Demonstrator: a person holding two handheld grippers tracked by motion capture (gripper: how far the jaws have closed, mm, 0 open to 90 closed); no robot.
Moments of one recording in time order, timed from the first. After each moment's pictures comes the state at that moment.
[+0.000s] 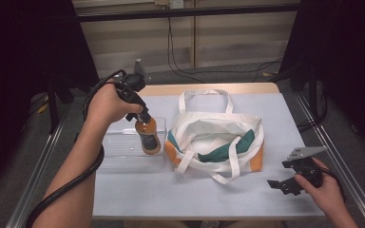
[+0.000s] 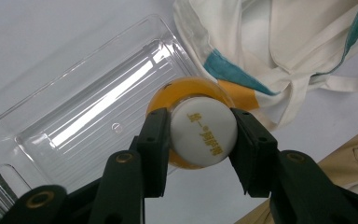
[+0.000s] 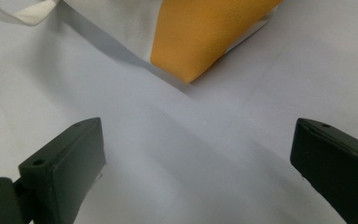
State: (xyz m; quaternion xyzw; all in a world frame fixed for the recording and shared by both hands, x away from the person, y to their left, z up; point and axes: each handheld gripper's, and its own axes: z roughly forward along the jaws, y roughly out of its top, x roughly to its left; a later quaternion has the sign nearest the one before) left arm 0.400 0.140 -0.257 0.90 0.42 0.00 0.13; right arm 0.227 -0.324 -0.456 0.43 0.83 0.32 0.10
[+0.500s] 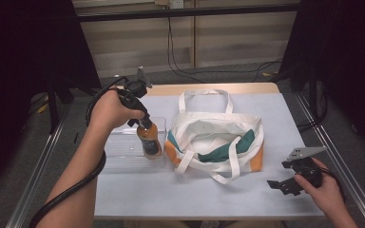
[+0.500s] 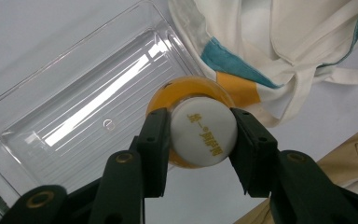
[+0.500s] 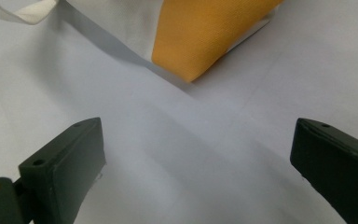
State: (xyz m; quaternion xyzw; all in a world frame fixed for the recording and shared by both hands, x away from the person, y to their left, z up) left arm 0.397 0.138 -0.273 0.90 0.41 -0.01 0.13; right arm 0.226 -0.323 -0.455 0.44 0.83 0.32 0.09
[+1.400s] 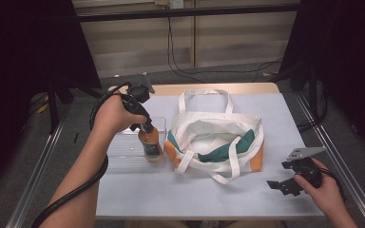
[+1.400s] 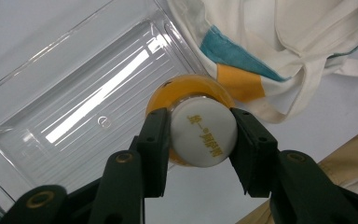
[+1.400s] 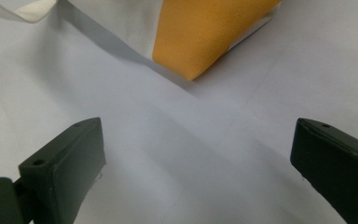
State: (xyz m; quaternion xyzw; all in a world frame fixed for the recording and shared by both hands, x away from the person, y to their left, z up) left arm 0.395 0.134 -0.287 0.91 0.41 -0.01 0.11; right arm 0.226 -0.323 -0.456 0.44 0.83 0.32 0.09
